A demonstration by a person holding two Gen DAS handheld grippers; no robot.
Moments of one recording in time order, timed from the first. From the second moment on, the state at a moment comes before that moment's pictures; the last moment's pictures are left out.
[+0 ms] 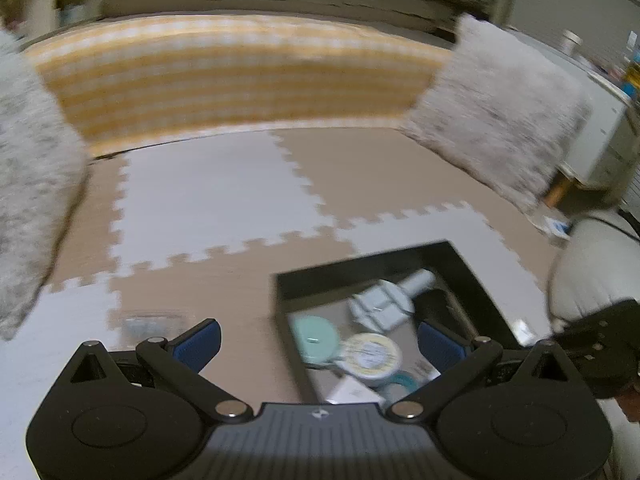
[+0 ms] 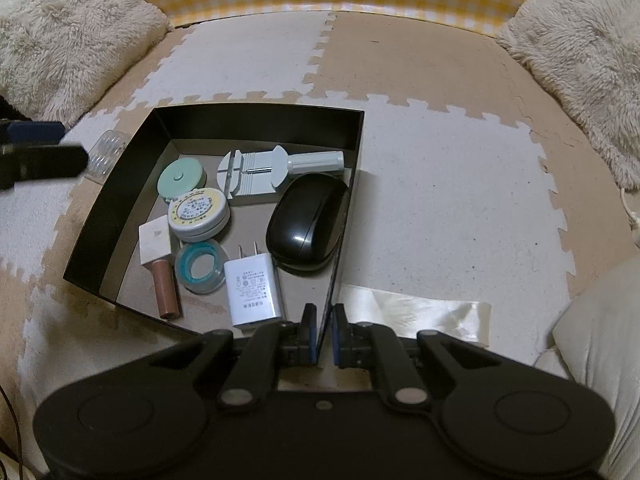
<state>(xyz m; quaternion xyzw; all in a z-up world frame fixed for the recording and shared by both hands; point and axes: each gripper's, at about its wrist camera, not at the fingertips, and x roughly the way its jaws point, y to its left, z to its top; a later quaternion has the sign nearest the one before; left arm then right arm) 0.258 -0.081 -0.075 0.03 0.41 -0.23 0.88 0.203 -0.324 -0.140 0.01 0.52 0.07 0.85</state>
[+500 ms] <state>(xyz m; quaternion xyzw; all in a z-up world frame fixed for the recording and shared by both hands) 0.285 -0.016 -0.117 0.03 0.42 -0.14 0.90 0.203 -0.323 -0.140 0.01 0.52 0.07 0.85</state>
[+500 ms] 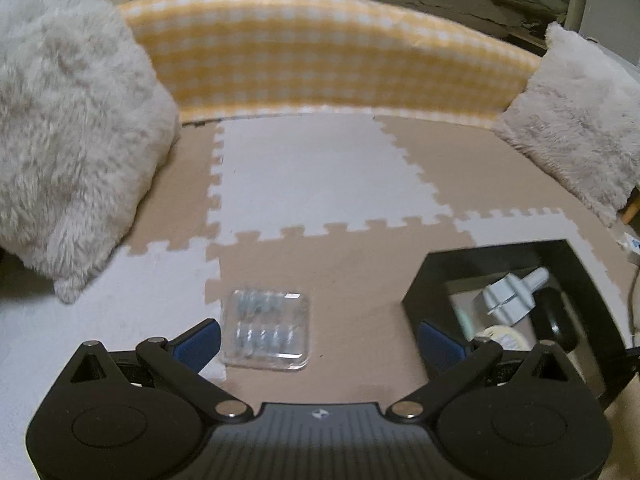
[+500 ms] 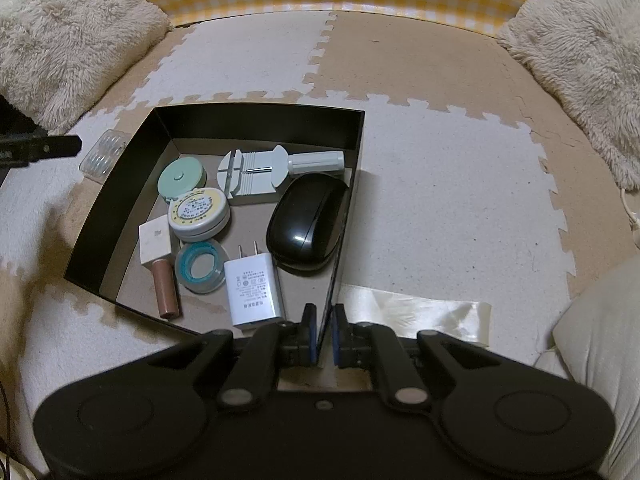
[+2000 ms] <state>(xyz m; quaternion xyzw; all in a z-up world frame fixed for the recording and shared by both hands) 0.296 0.000 -0.168 0.04 0.45 -0.08 0.89 0.206 -0.321 -0.141 0.00 0.53 0.07 0.85</state>
